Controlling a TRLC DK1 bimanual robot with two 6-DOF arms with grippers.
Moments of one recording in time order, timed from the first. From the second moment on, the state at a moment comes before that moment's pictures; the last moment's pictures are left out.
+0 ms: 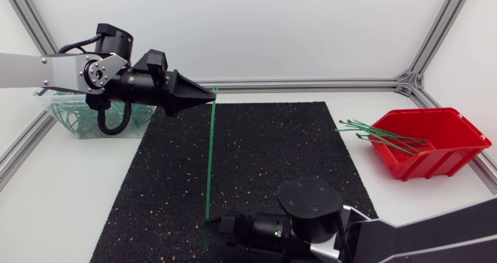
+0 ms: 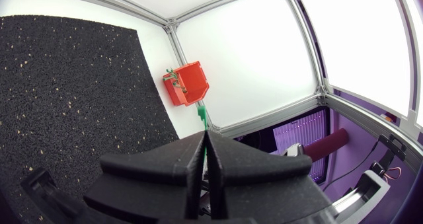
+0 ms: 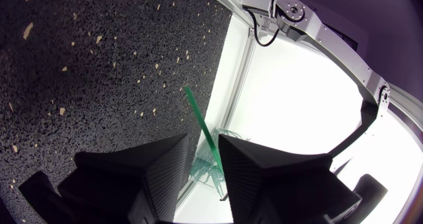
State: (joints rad) left arm -0.16 1.80 1.24 -0.28 1.34 -0.36; right arm 1.01 1.65 0.39 0.85 -0.23 -2.00
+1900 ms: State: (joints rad) left arm -0.23 1.57 1.04 -0.26 1.24 -0.16; right arm 0.97 1.46 0.54 0.41 -0.19 -1.12
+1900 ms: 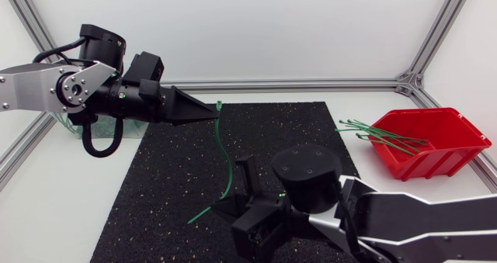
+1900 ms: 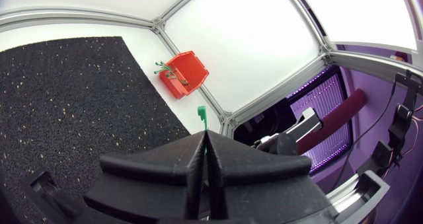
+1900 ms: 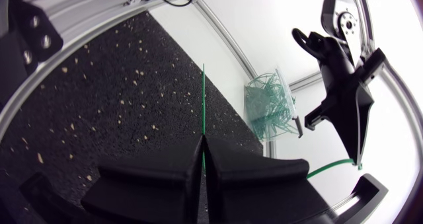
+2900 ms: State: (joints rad) left arm -0.35 1.28 0.77 0.05 1.13 -0.41; right arm 0.82 1.23 1.05 -0.58 -0.80 0.05
